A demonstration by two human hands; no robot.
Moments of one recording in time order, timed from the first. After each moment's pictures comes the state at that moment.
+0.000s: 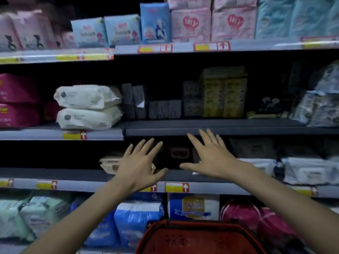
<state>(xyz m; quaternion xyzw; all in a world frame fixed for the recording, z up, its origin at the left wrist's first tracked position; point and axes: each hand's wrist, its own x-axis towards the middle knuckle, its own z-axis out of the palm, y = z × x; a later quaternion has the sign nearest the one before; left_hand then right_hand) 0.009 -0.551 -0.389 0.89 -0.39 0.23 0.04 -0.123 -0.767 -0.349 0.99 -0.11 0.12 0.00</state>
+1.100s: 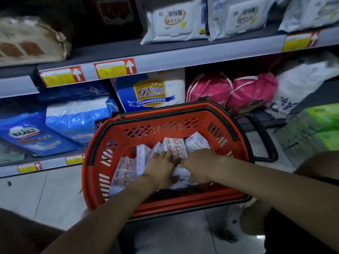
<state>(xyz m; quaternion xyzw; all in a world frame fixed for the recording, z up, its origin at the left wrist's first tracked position) -0.114 -0.660 -0.784 0.79 -0.58 -0.16 -0.14 -0.219 -0.789 -0.698 0.94 -0.01 -0.35 0.01</state>
